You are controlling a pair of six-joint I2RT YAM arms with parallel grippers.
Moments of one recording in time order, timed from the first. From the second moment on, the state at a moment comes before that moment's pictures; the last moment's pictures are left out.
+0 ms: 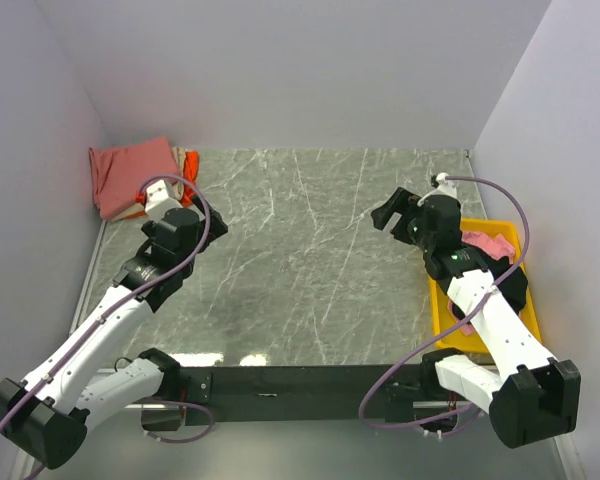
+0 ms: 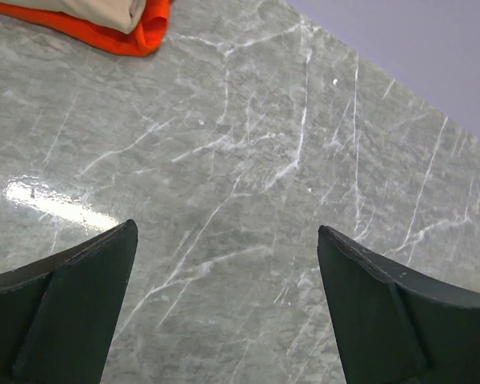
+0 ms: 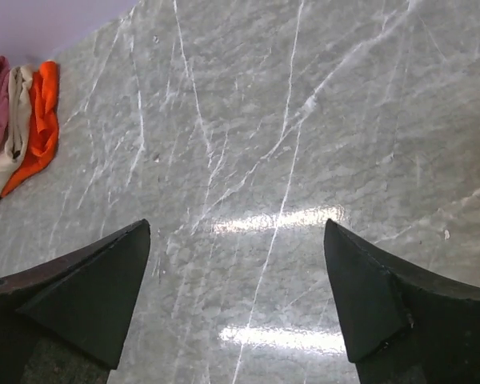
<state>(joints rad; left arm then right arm) -0.49 0.93 0.87 -0.41 -0.57 -0.76 0.21 1.03 0.80 -0.20 0.00 0.59</state>
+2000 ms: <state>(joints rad) -0.49 1.08 0.91 -0.45 -0.47 -0.79 -0.45 1.00 1.51 -0.64 -0.11 0.69</state>
